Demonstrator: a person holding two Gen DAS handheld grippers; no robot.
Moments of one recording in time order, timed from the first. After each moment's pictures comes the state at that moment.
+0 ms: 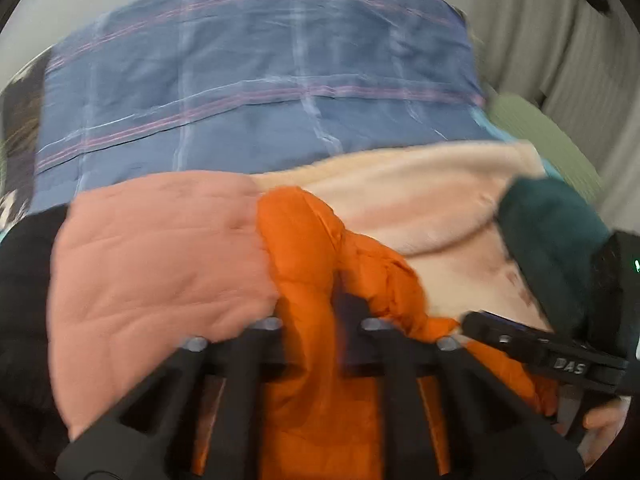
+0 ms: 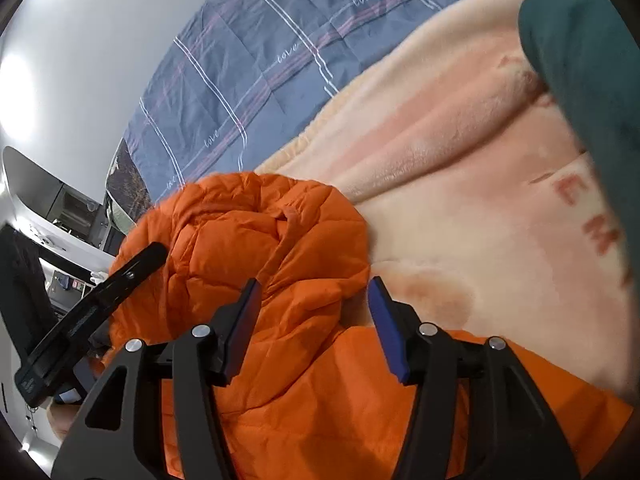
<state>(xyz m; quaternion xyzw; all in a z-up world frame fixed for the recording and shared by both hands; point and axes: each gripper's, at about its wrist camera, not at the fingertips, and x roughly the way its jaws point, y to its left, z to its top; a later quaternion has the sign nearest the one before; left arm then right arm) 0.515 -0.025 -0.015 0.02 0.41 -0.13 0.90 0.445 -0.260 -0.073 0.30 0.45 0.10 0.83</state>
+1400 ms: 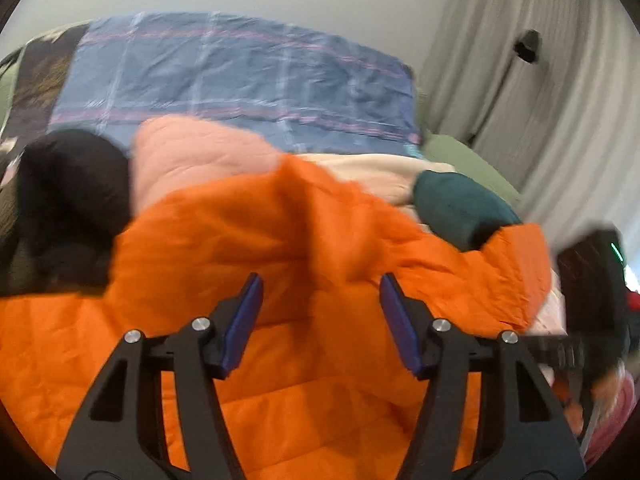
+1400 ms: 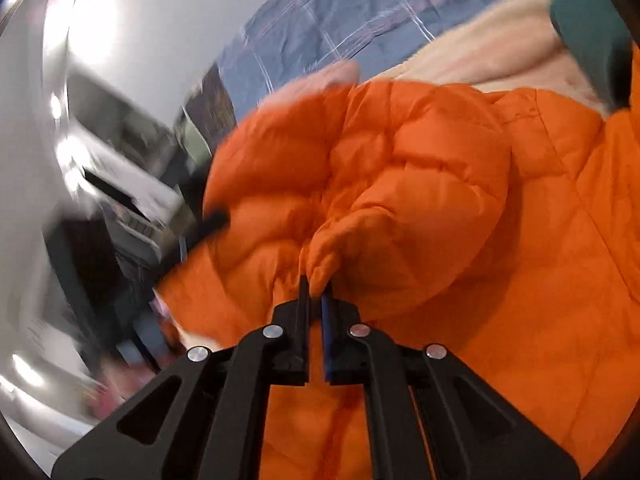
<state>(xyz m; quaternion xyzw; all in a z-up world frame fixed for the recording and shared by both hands) 0.284 0.103 -0.008 -0.09 0.33 -0.19 0.92 0.229 -0.145 -0.025 0.21 0.47 0.21 0.83</state>
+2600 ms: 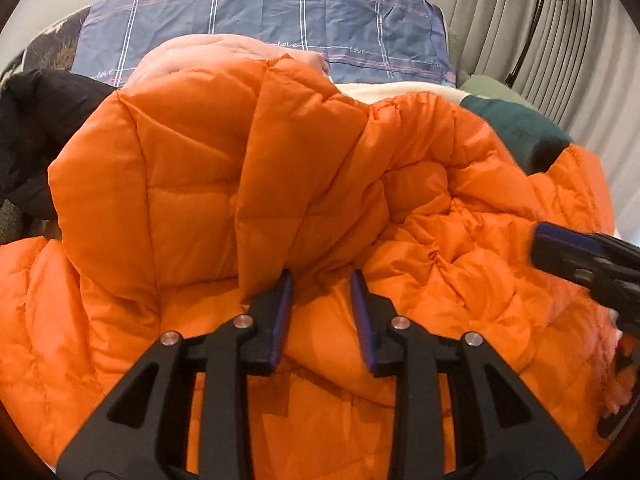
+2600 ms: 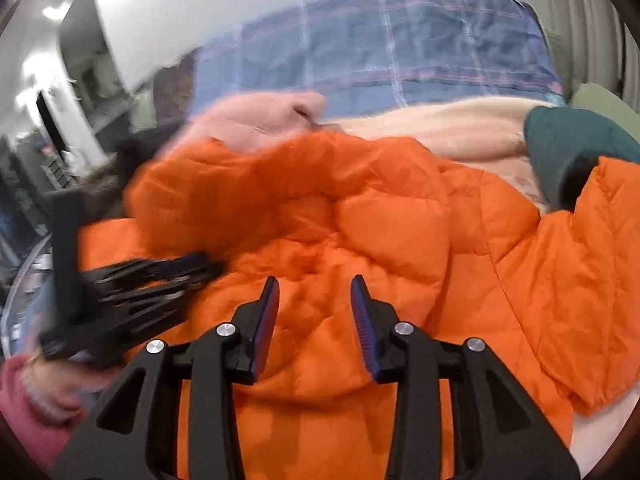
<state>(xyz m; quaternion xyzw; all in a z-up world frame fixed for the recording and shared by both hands) 0.300 0.055 -0.089 -0.01 0.40 -0.14 0.91 0.246 -0.142 -0.056 0.04 0.42 0.11 0.90</state>
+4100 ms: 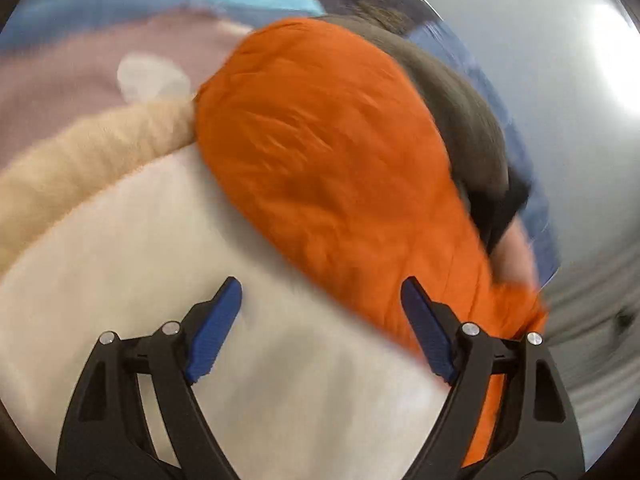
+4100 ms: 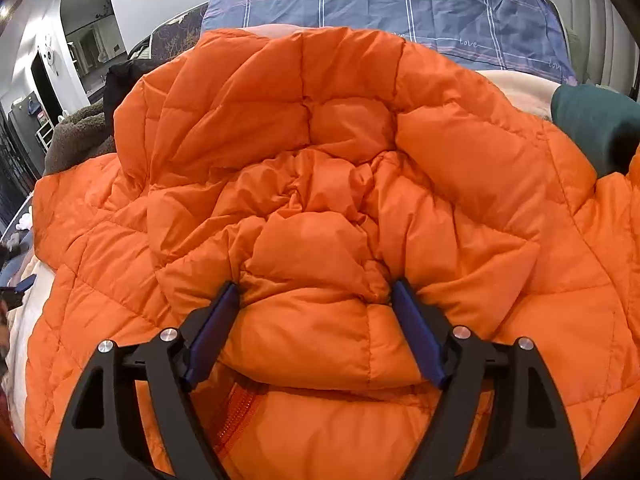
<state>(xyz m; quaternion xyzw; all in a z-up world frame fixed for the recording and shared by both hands) 0.114 0.453 -0.137 -0.48 0.31 0.10 0.81 0.238 -0.092 -0.108 0.00 0.43 0.13 0.90</state>
